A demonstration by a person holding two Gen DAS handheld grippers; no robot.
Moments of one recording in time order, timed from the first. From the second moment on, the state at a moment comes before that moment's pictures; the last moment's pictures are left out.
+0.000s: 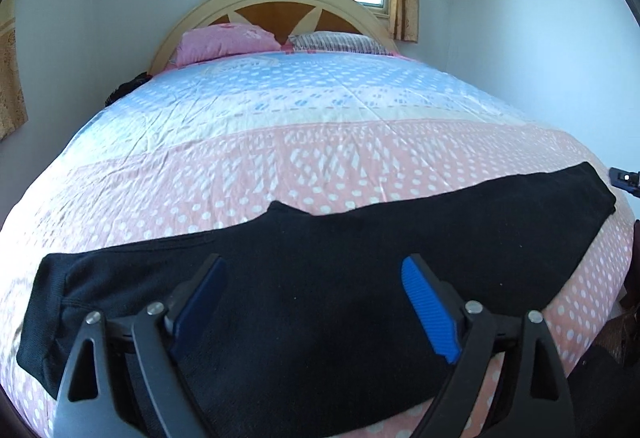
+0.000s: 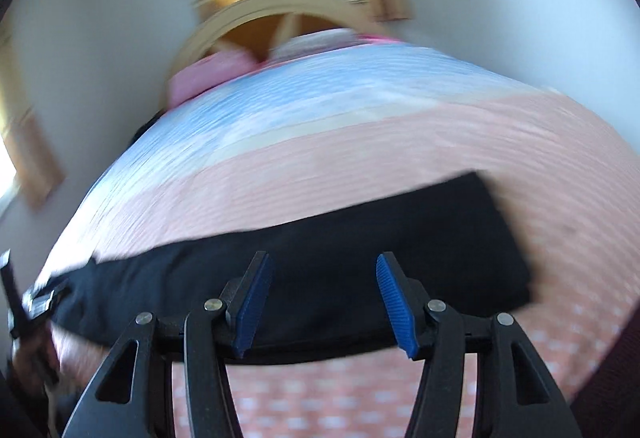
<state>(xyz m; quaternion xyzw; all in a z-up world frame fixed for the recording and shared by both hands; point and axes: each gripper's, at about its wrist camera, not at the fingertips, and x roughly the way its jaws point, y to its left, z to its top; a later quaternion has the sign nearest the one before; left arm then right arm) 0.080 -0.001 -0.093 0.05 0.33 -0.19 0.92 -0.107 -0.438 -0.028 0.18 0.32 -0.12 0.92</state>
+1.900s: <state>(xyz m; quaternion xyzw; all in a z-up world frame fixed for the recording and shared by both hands) 0.067 -0.044 -0.080 0.00 0.34 -0.29 0.89 -0.004 -0.226 -0.079 0.02 0.42 0.15 0.90</state>
